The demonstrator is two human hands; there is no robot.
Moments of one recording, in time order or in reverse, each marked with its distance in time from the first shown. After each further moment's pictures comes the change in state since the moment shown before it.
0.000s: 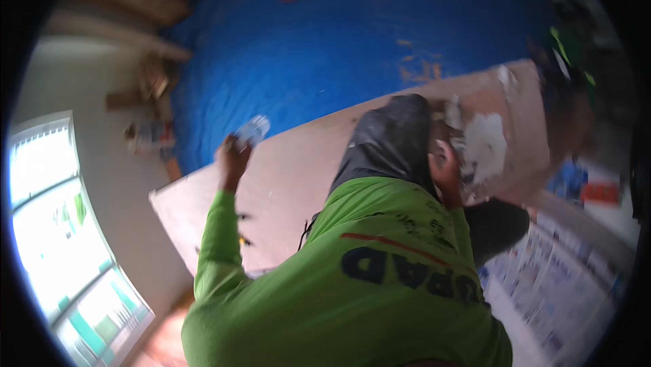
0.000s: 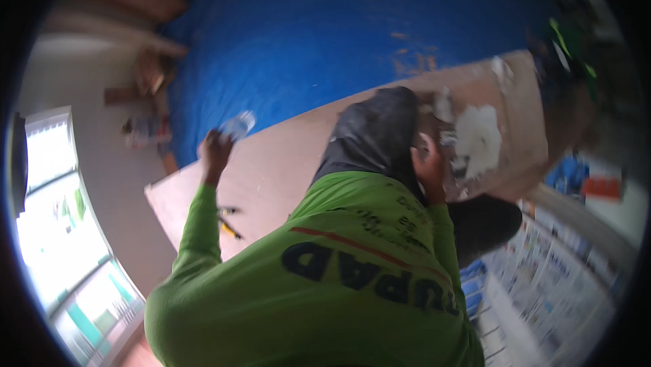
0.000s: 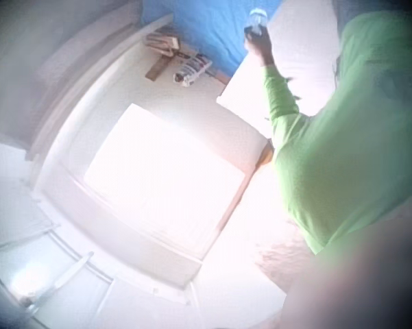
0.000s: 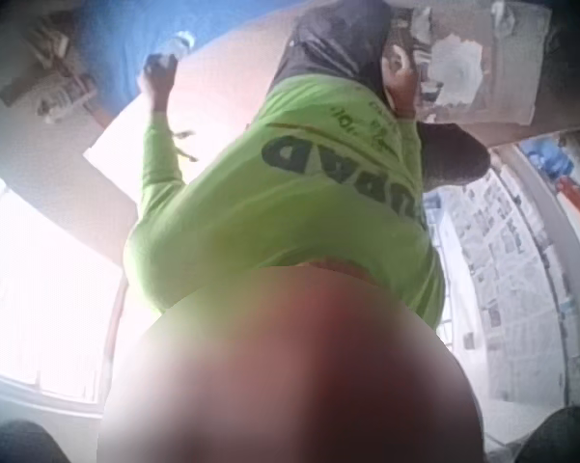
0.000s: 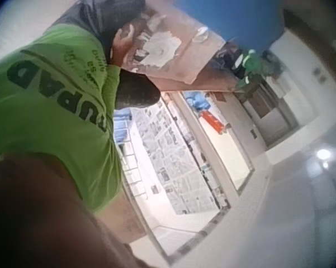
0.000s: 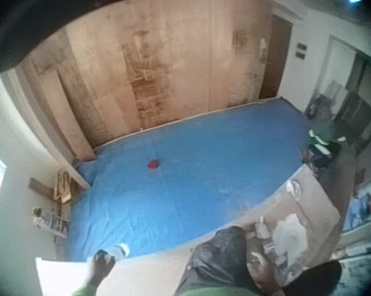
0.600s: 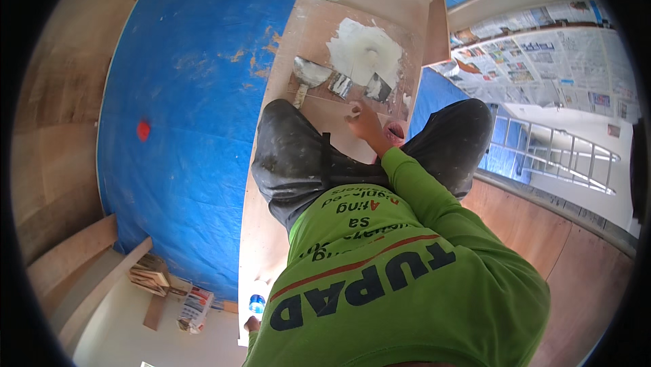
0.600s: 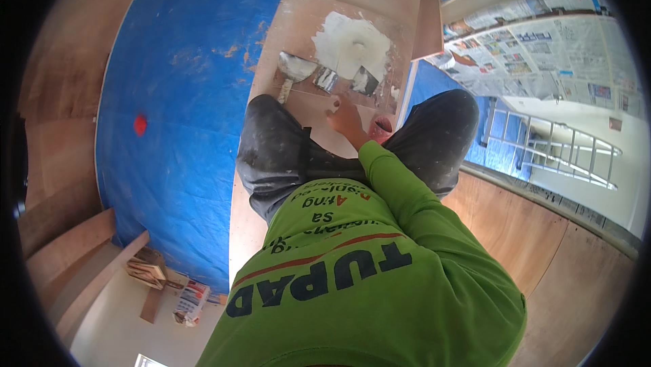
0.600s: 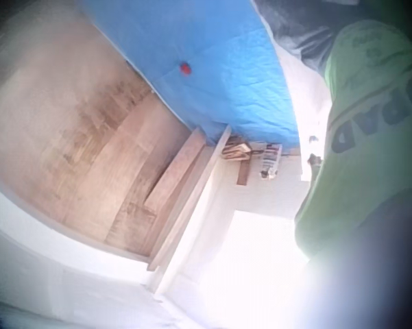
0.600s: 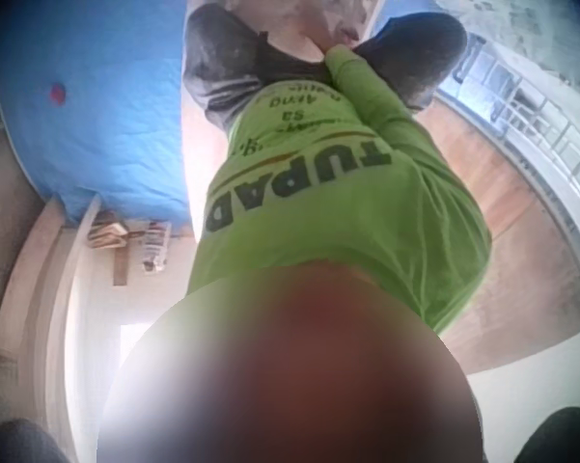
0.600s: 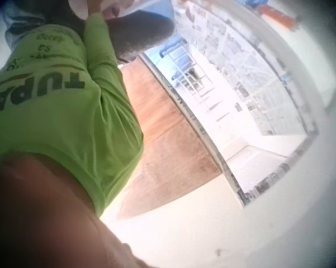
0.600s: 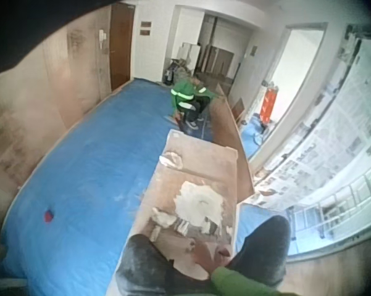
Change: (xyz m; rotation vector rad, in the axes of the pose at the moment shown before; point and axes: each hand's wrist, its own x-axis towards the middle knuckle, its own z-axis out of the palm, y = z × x) left_hand -0.102 -0.088 -0.027 0.522 -0.542 -0.691; right_hand -0.014 0.111 0.017 0.092 0.497 0.681
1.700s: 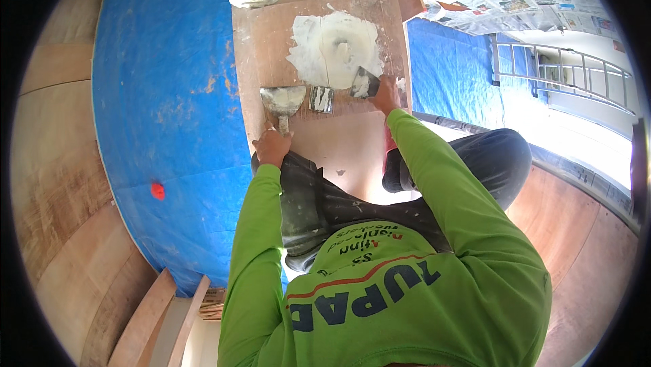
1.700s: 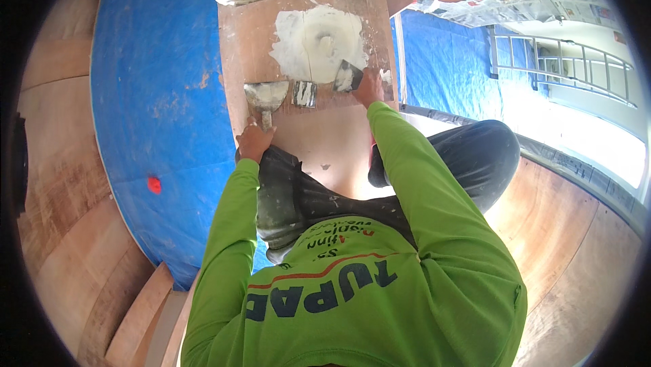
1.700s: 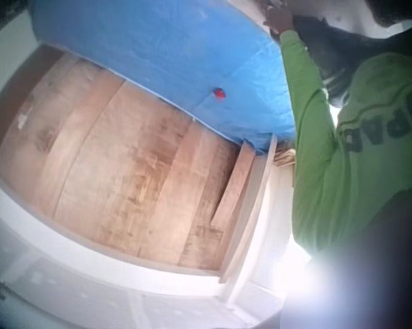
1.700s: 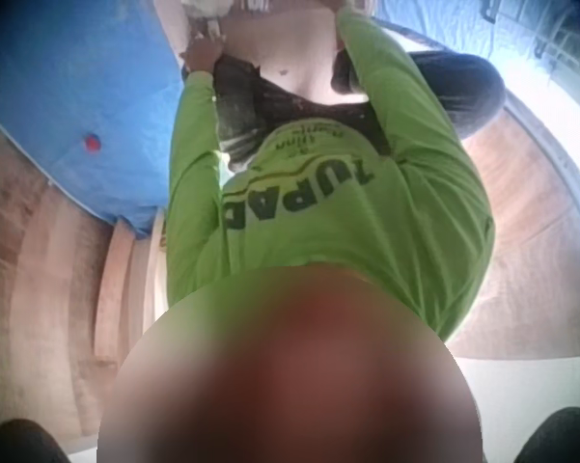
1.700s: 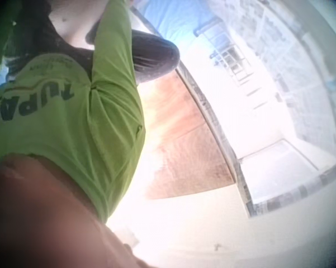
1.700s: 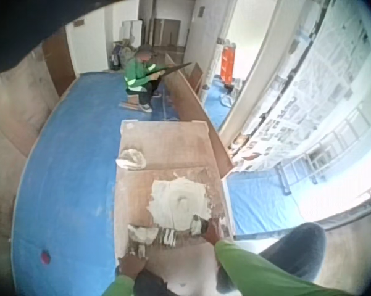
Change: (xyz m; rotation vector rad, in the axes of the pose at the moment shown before) left_hand -0.134 0.757 0.070 0.579 -0.255 1.375; right_hand 0.123 0.147 -0.036 -0.222 0.165 0.408
